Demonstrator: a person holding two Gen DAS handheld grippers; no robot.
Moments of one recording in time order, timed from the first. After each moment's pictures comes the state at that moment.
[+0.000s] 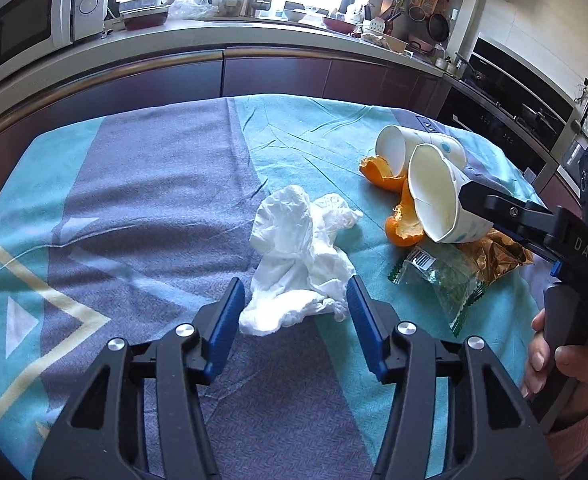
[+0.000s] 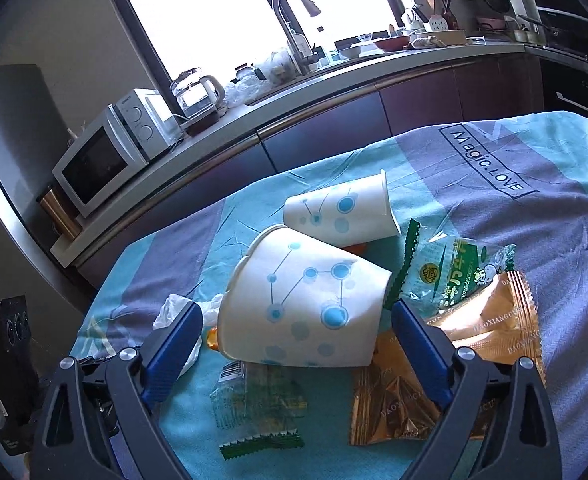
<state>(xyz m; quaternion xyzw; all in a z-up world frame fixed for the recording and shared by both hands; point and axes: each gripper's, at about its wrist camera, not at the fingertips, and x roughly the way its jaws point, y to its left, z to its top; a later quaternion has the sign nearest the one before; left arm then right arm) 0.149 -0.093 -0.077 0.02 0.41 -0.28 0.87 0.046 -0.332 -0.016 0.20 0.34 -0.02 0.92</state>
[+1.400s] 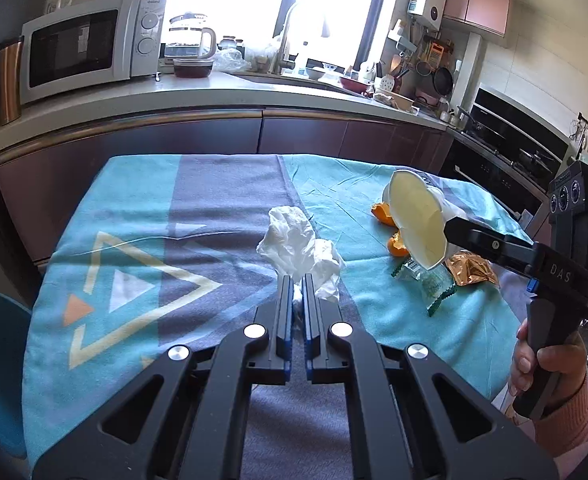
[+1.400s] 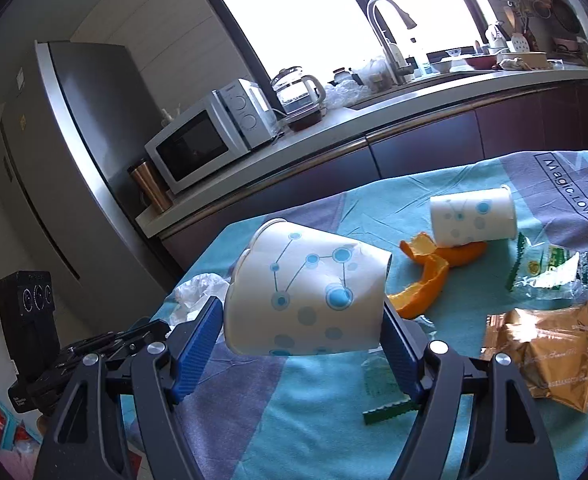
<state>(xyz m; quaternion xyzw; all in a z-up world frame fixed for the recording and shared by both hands) 0.073 0.013 -0.022 -0.02 0.32 -0.25 0.91 0.016 -0.267 0.016 0.18 0.30 0.14 0.93</state>
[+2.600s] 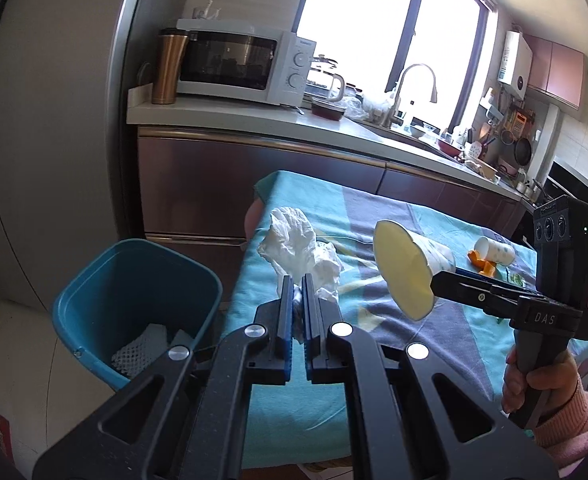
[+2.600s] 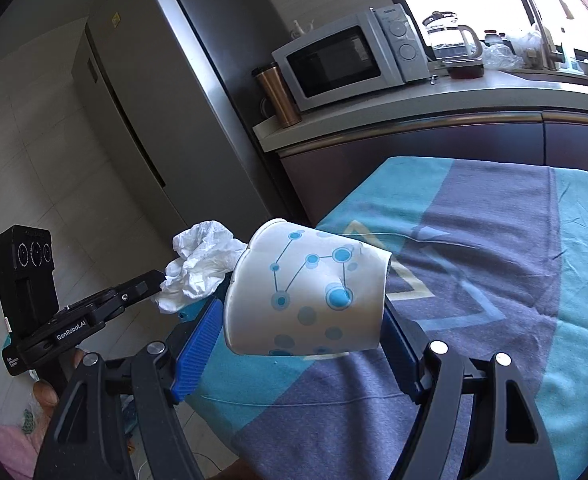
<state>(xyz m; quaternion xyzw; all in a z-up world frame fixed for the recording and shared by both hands) -0.008 0.210 -0.001 -0.10 0.28 -0.08 0.95 0.040 -0.086 0.019 0.10 0.35 0.34 0.86</state>
